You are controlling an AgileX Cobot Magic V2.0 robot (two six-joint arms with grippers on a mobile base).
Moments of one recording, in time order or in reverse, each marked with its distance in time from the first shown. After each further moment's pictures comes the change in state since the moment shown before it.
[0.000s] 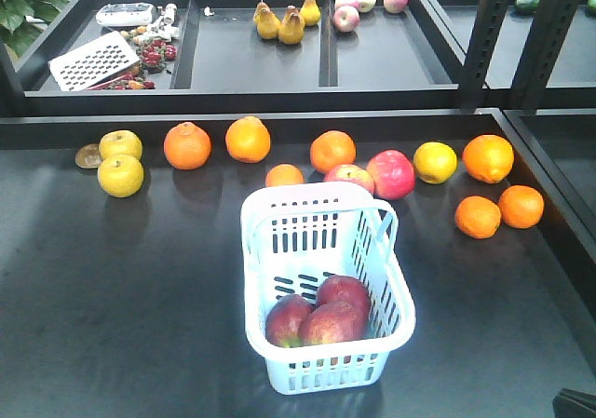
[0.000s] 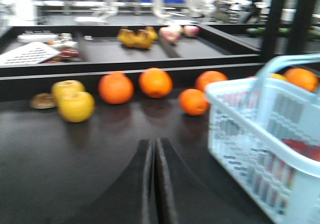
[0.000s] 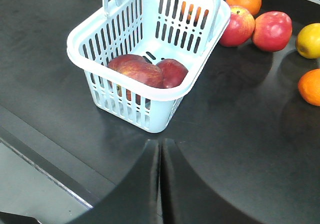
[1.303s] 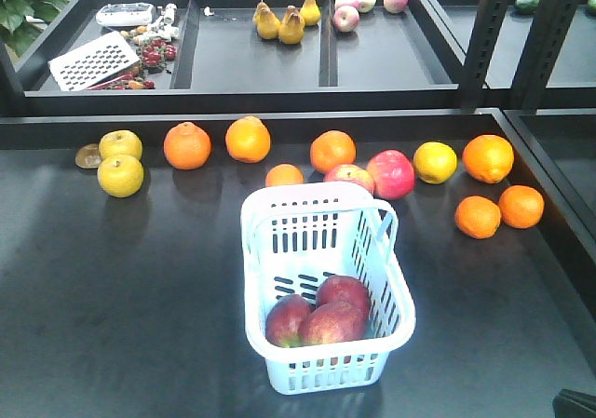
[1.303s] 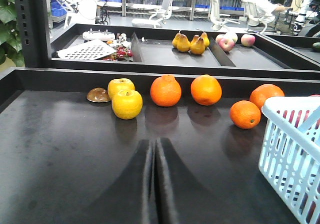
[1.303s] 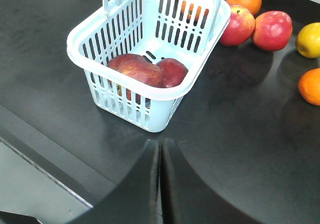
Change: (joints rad) left arm 0.172 0.000 0.000 0.000 -0.003 -0.034; right arm 0.000 0.000 0.000 0.000 0.001 0.000
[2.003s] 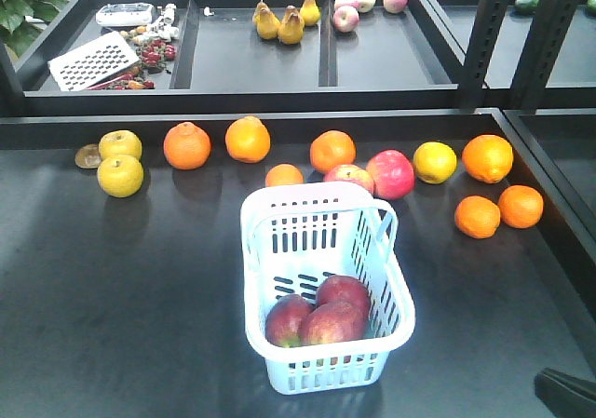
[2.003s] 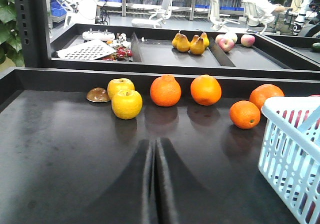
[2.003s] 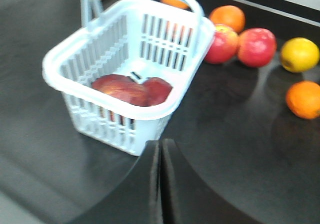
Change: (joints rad) left arm 0.000 0.000 0.000 0.000 0.000 0.000; right arm -0.031 0.000 0.175 -0.004 -0.287 0.029
